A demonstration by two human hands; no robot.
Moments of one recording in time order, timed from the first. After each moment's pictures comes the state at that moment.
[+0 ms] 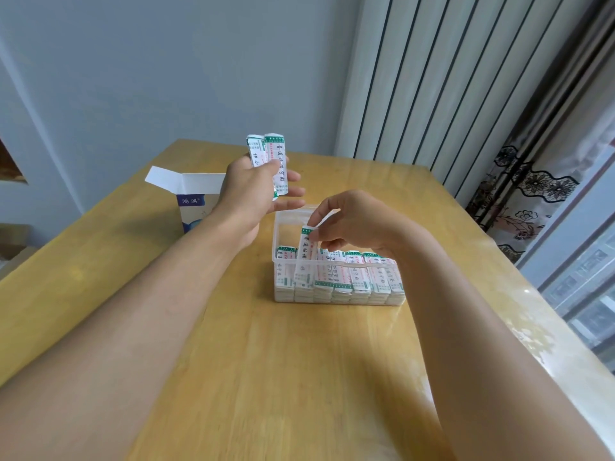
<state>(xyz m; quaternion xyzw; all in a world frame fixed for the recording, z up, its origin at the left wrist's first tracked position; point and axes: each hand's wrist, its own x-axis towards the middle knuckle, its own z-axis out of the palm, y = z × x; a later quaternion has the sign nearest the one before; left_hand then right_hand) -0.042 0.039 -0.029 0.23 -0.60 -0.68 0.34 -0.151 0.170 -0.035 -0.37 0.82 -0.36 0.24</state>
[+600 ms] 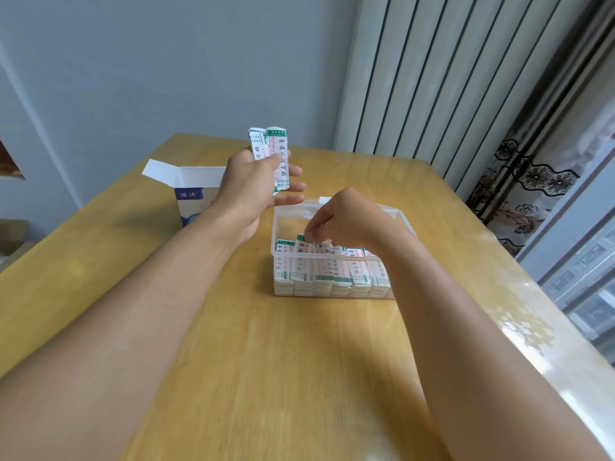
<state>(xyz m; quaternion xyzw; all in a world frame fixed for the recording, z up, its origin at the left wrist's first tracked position) -0.042 0.039 -0.029 0.22 -0.61 -0.69 0.33 -0.141 0.161 -0.039 -0.38 0.88 -0.23 0.15</state>
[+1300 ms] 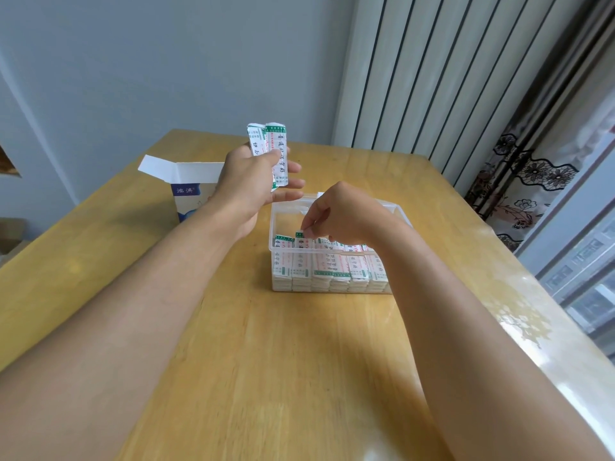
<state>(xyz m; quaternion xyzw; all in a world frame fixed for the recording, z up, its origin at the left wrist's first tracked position) -0.045 0.037 -0.032 0.22 -0.61 -0.68 0.33 -0.141 0.159 -0.039 -0.42 0.88 -0.20 0.12</state>
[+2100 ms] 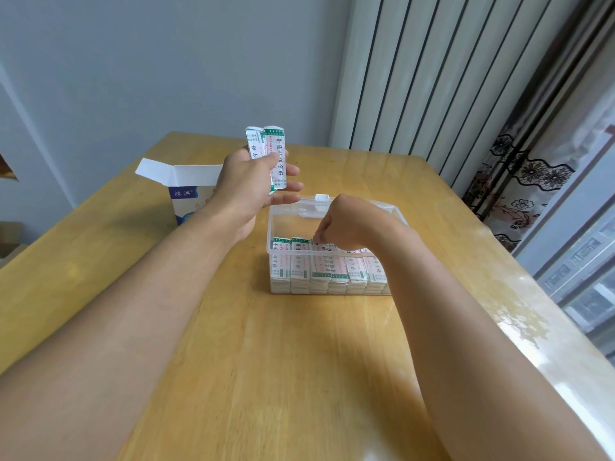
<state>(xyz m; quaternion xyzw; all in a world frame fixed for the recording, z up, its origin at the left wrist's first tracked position) -0.044 0.037 -0.033 0.22 -0.62 -0.68 0.32 -0.159 0.151 -0.054 -0.33 0.93 -0.07 0.13</state>
